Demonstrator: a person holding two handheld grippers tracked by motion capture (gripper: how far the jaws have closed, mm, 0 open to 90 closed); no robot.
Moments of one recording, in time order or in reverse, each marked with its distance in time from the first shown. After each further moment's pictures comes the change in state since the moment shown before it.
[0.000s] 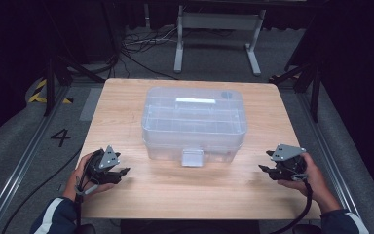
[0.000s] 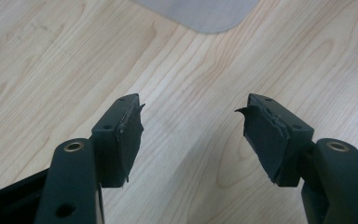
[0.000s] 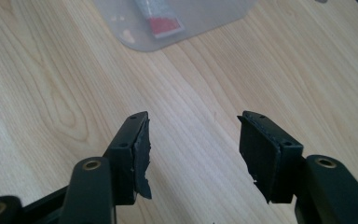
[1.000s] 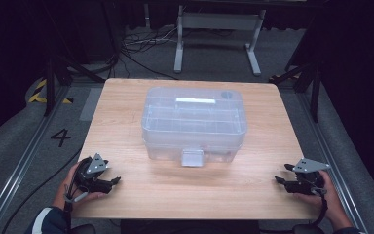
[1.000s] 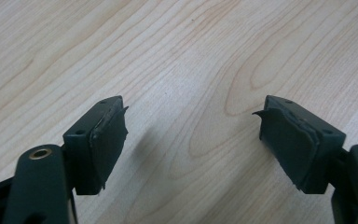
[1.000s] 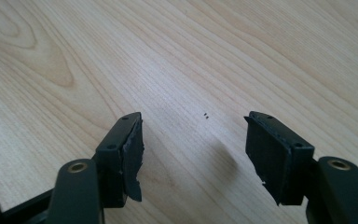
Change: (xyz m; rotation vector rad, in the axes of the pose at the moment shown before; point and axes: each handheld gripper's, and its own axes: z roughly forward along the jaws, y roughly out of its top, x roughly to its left) left arm 0.006 -0.041 -0.002 0.022 -0.036 -0.118; right arm -0.005 -0.090 0.002 -0.042 -0.018 0.238
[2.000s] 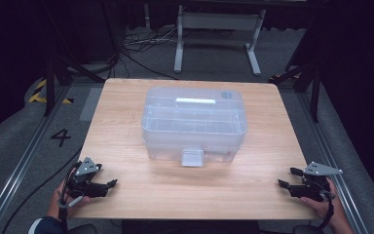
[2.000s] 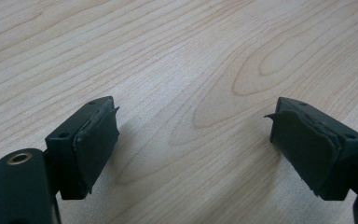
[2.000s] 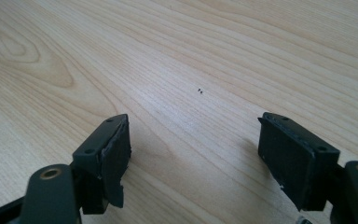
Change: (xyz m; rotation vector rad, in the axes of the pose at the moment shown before) left arm 0.003 -0.023 -0.003 -0.064 -0.021 -0.175; right arm -0.006 -0.026 -0.004 -0.082 0.042 0.197
